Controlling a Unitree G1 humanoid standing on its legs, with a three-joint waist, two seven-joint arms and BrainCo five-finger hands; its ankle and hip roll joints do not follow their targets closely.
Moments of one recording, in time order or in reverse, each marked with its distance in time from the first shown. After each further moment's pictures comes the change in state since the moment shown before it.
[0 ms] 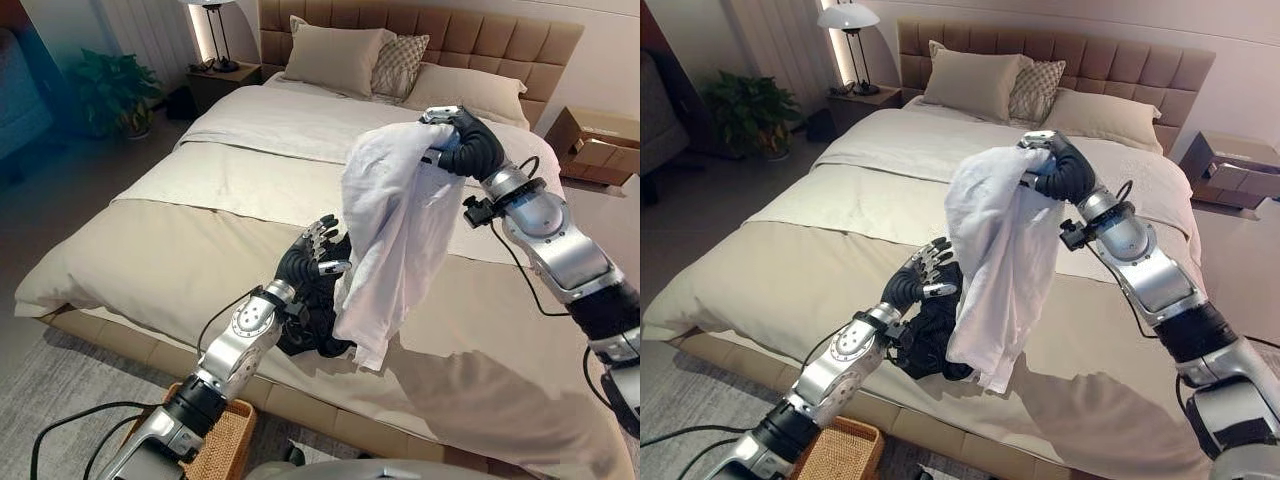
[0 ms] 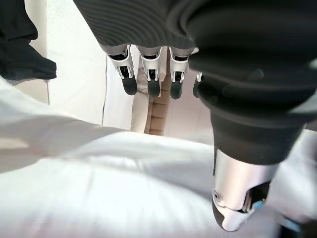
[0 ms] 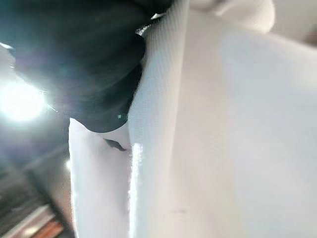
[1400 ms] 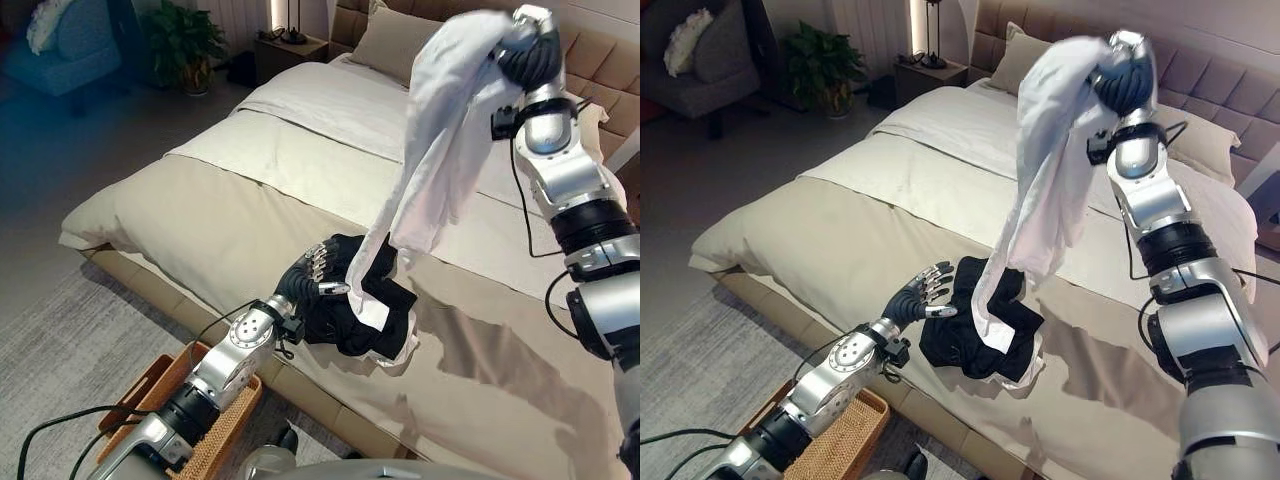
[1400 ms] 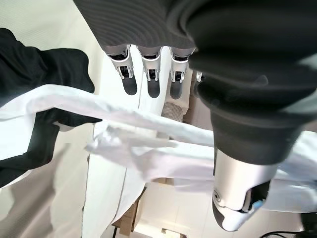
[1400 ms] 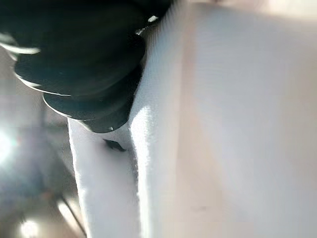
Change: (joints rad) left arm 0.030 0.039 -0.050 0.025 0.021 0.043 -0.013; right arm -0.256 0.123 -0.098 0.409 -0.069 0.032 -0.277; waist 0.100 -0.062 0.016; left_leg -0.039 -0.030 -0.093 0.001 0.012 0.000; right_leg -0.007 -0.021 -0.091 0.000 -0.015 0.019
